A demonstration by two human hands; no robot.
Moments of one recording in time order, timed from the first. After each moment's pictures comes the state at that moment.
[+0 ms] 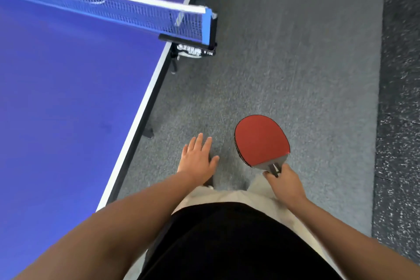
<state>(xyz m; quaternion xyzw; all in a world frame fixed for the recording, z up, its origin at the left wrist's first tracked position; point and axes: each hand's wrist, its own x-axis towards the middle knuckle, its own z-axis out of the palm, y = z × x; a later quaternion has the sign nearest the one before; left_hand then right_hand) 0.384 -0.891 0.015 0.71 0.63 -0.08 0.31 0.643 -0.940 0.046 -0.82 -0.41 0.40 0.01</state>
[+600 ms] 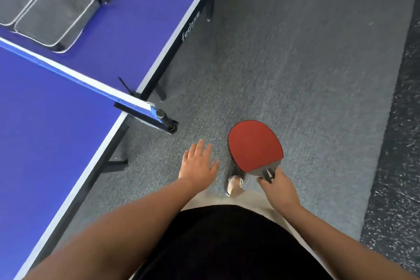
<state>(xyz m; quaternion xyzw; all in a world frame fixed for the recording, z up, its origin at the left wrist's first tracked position) 0.546 -0.589 0.015 0.64 0.69 -0.06 0.34 0.787 -0.602 0.040 -0.78 -0.48 0.41 -0.01</state>
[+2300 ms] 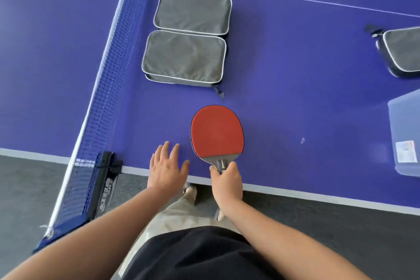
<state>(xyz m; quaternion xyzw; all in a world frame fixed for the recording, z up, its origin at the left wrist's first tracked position) 0.395 -0.189 0.039 -0.01 0.96 0.16 0.23 0.438 -0.035 0.061 -0.40 -0.81 0.39 -0.19</state>
